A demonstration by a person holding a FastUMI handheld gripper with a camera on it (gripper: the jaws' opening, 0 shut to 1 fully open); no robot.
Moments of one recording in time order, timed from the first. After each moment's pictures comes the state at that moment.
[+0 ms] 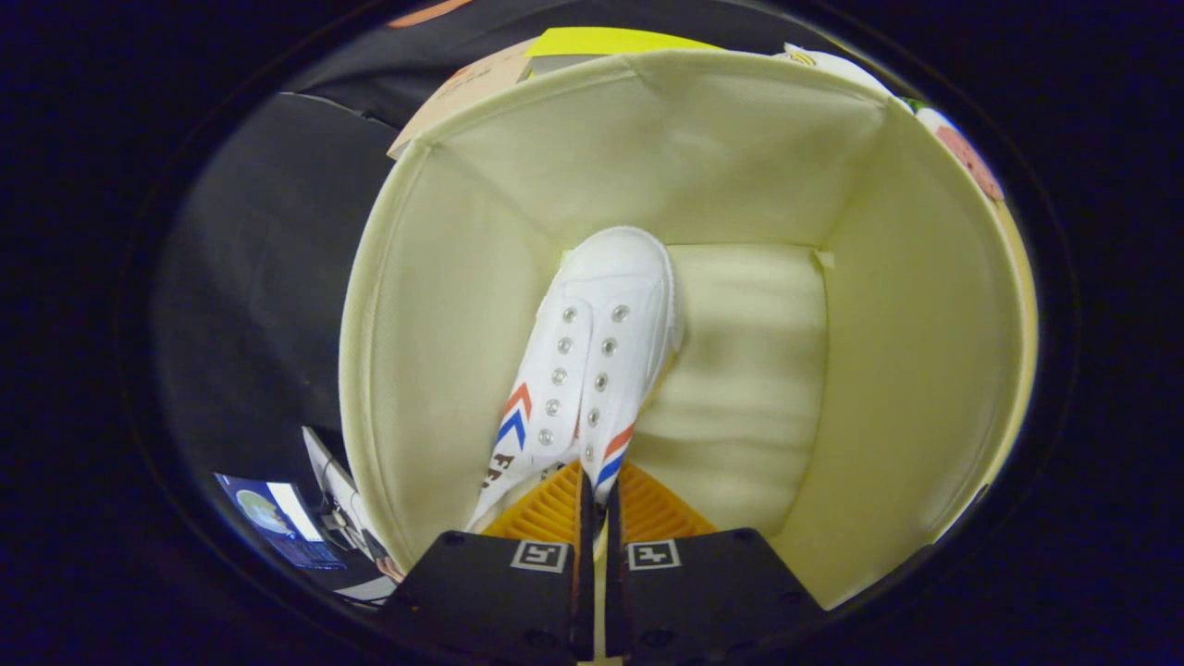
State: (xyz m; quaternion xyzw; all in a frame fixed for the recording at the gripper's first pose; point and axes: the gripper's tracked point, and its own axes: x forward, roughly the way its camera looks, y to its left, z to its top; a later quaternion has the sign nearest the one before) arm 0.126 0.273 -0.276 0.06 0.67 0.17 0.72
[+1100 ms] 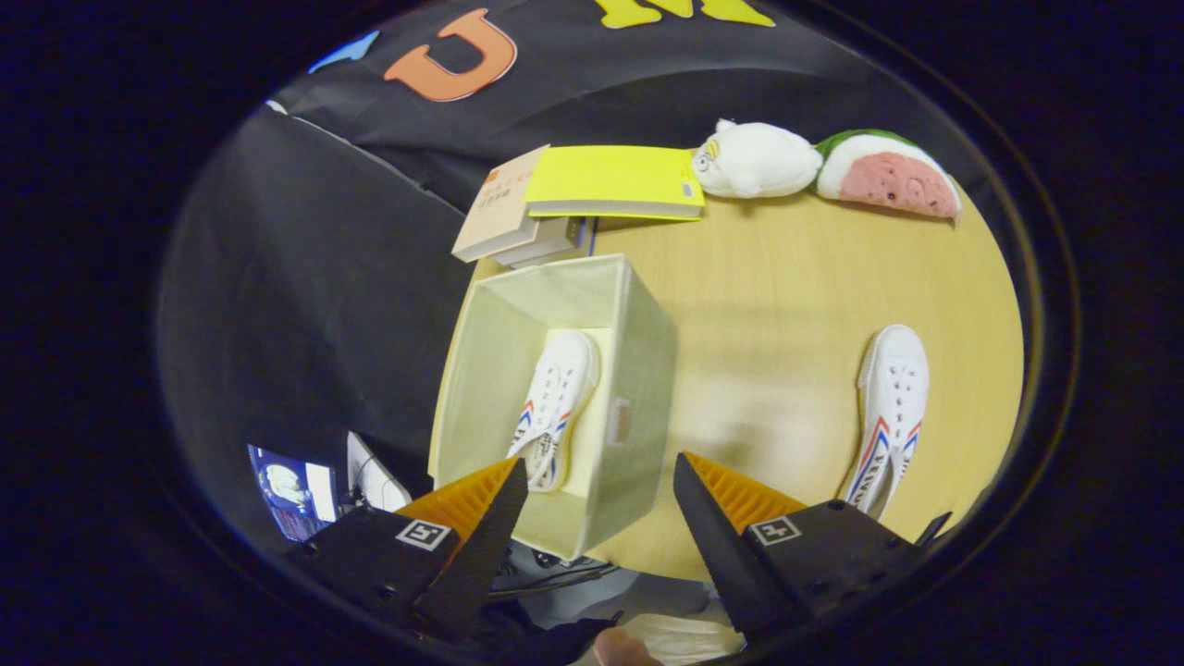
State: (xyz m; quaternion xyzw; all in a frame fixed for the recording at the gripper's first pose) arm 0.128 0.097 -0.163 0.08 0.58 0.20 0.78
